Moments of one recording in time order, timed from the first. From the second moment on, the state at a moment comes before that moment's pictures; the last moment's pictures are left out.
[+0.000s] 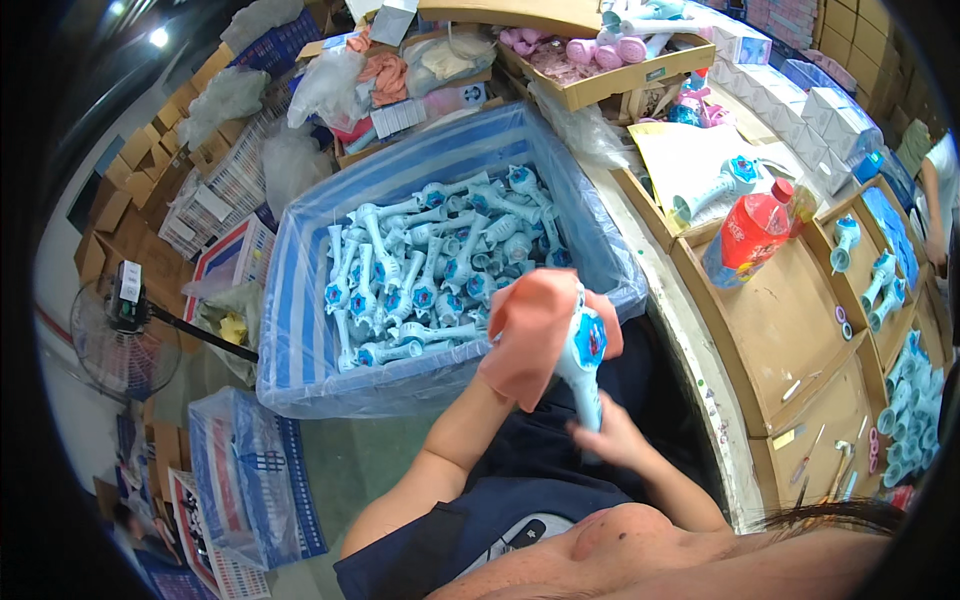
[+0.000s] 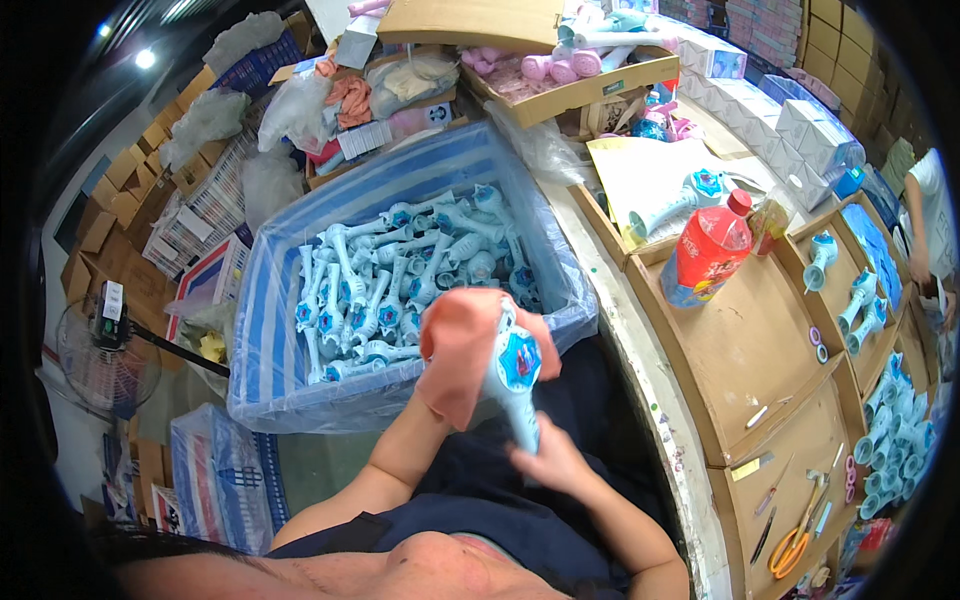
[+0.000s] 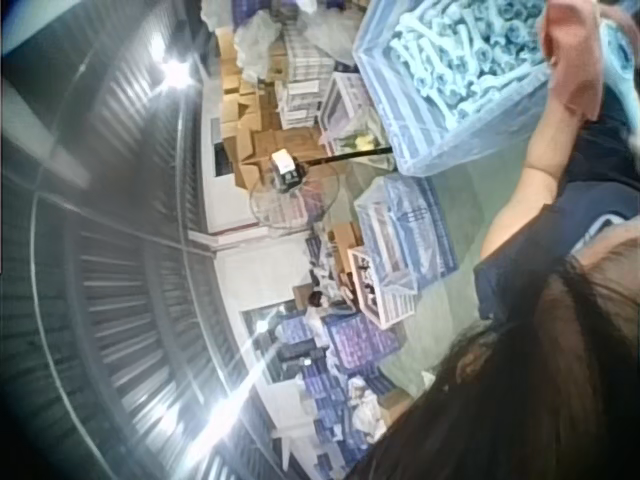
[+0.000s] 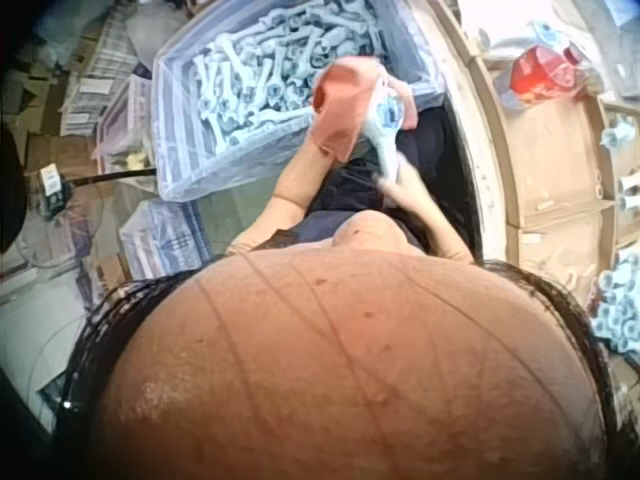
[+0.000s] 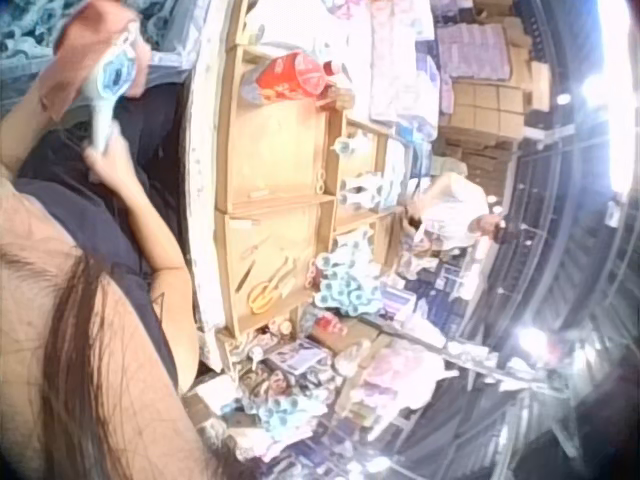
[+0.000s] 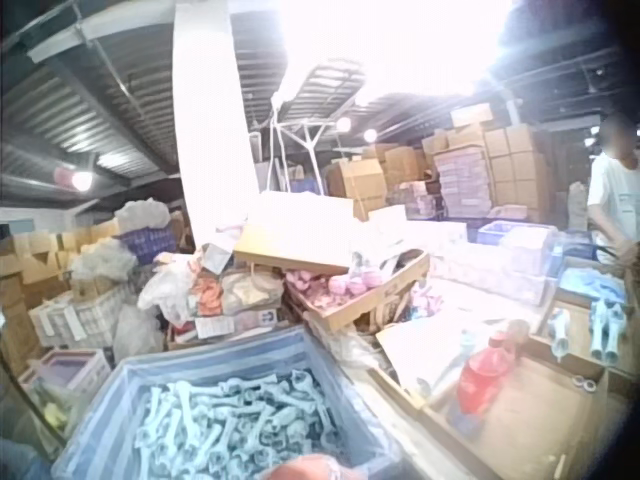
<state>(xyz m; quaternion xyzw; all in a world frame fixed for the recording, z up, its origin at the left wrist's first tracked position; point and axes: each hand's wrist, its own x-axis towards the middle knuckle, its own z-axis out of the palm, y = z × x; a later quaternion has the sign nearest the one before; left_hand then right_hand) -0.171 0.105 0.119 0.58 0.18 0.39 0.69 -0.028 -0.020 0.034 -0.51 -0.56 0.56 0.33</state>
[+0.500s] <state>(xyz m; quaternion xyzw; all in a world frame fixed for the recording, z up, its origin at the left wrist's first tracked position) -0.150 0.089 0.064 0.17 -0.04 0.33 0.93 -0.038 -0.039 0.036 -0.33 -0.38 0.77 0.38</state>
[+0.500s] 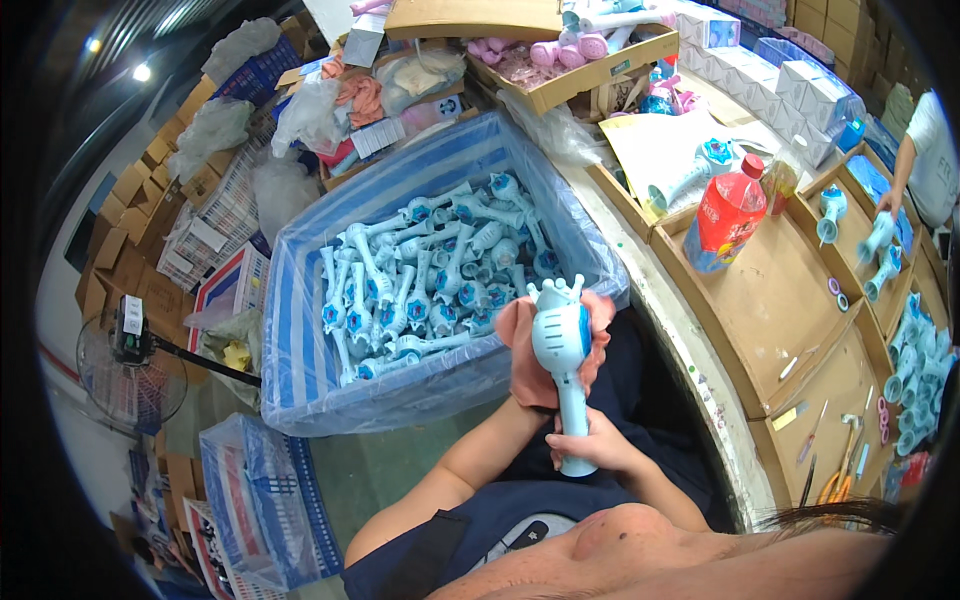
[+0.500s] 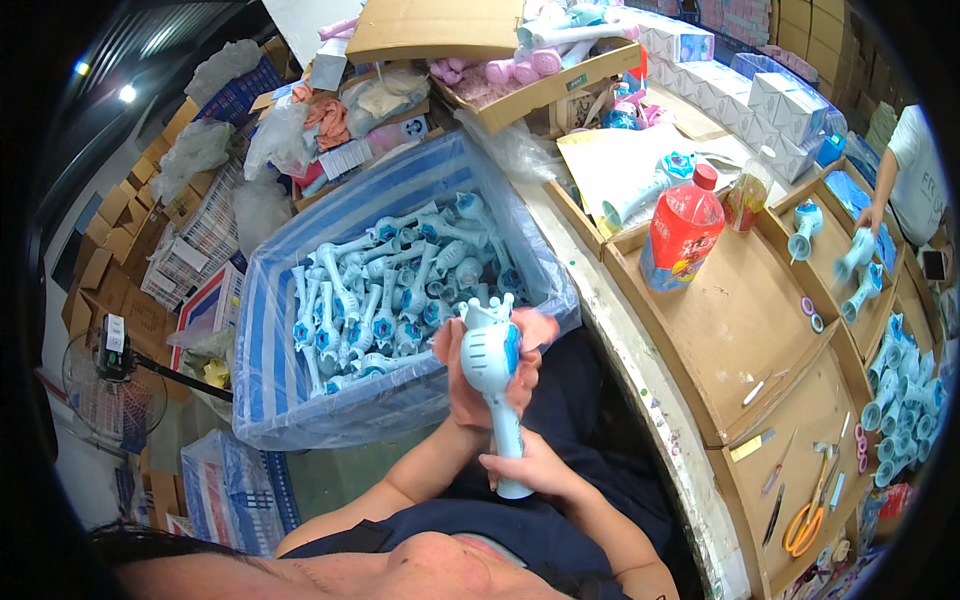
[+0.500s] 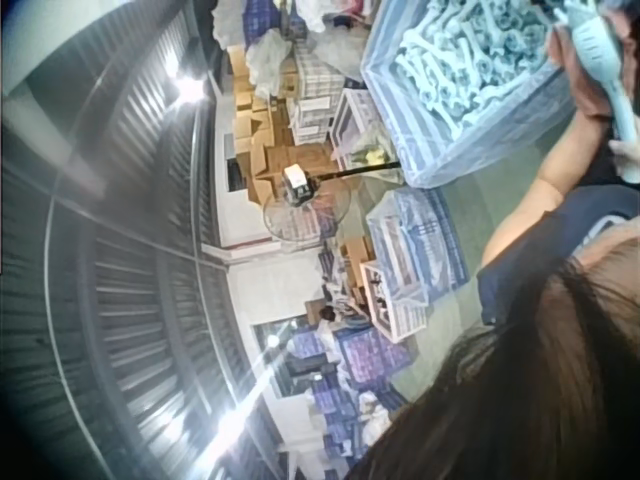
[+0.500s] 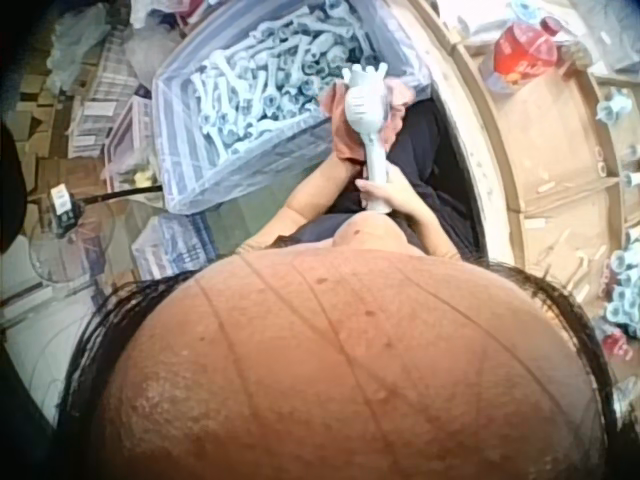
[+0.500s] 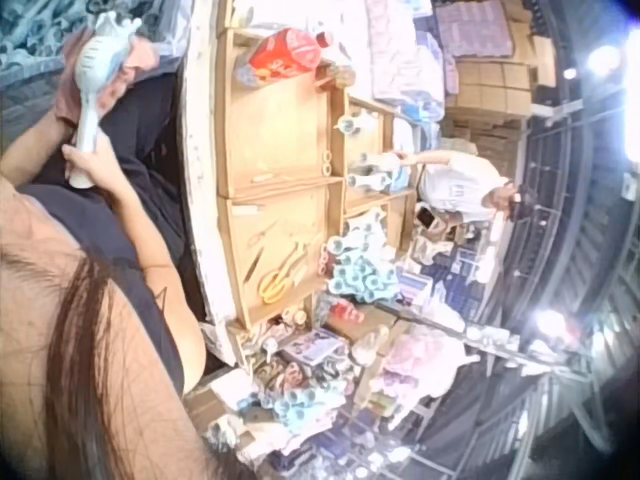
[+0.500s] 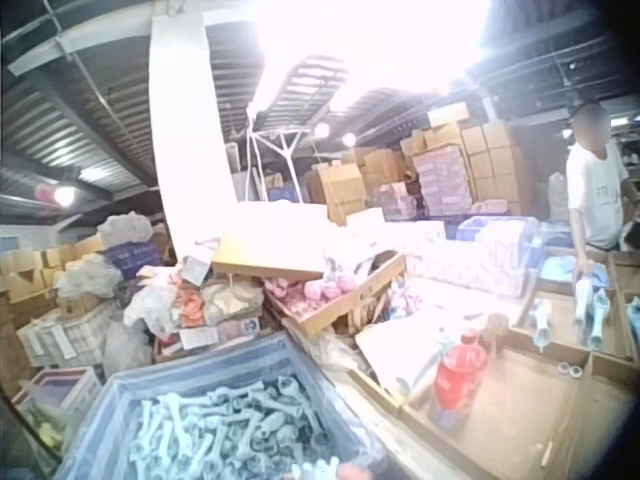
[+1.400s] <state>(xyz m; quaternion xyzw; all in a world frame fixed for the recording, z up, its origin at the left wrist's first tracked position) -0.140 0.087 0.086 0.49 0.07 0.35 0.80 0.015 -0.102 0.059 -0.69 -0.61 0.39 0.05</state>
